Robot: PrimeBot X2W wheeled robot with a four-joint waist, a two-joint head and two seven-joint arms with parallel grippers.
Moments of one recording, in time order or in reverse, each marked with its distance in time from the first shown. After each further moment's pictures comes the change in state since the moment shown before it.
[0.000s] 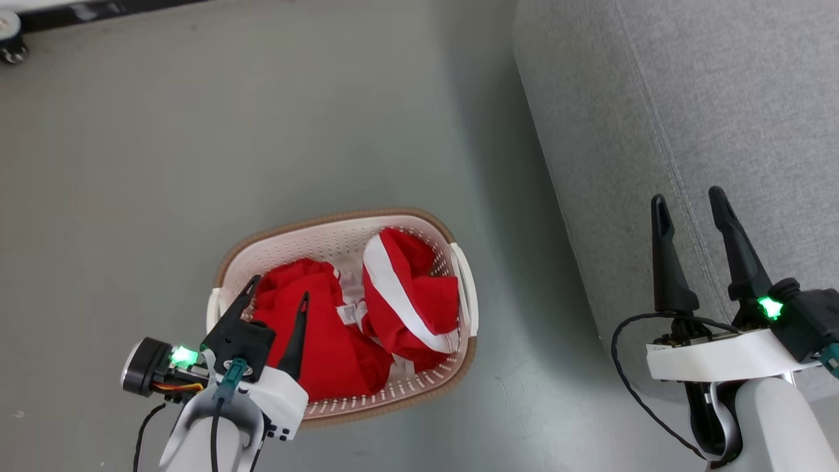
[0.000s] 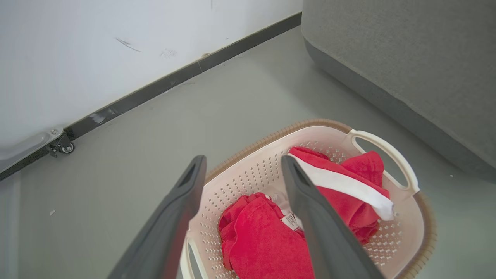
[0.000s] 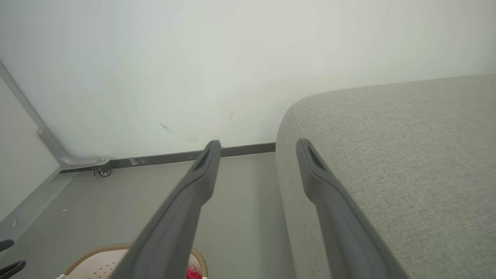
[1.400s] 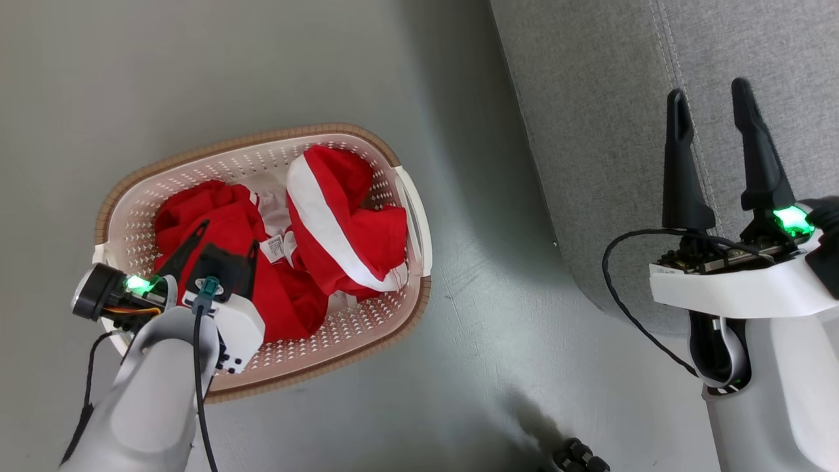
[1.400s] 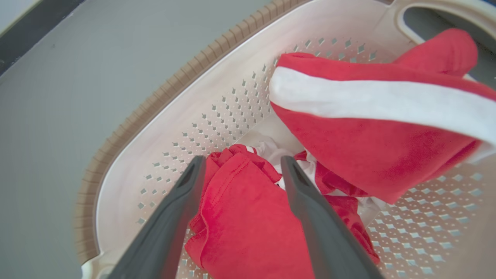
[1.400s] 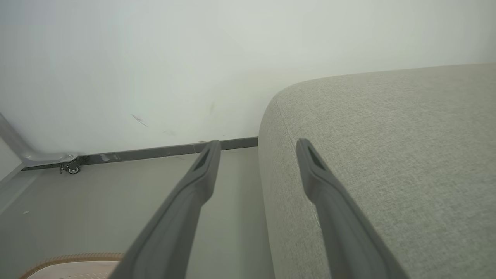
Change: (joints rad) left arm -0.273 0.072 -0.028 0.286 0.079 -0.017 0.040; right arm -0.183 0.000 0.032 -0.061 0.058 0.000 -0.013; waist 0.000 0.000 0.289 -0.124
